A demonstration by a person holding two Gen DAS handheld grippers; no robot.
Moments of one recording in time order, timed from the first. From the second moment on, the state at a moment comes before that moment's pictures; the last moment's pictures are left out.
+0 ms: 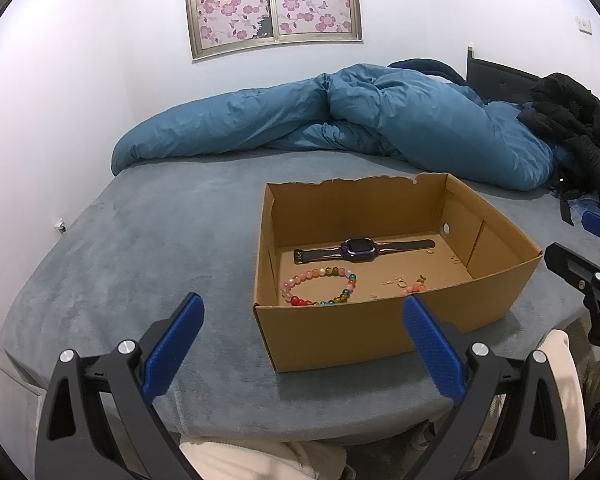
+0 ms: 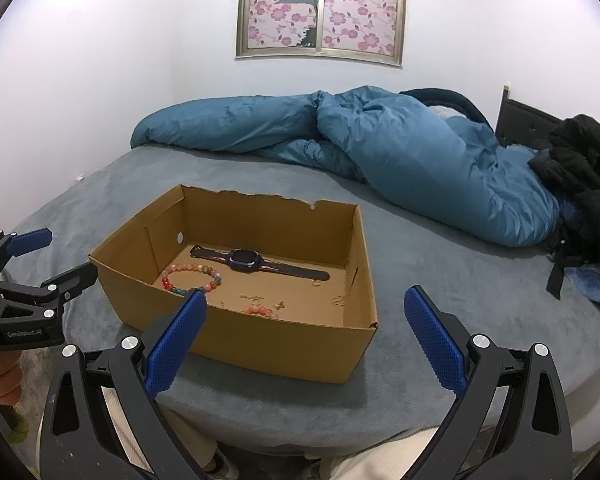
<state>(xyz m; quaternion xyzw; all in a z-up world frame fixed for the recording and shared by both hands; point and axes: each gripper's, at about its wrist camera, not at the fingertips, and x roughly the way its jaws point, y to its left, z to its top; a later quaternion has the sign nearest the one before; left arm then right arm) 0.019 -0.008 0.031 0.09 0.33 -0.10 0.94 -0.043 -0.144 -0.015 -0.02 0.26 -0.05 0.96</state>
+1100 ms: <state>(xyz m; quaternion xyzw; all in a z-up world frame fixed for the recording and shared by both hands) 0.029 -0.024 0.017 0.10 0.41 -0.06 0.90 -0.053 -0.170 -0.035 0.03 0.31 -0.06 0.95</state>
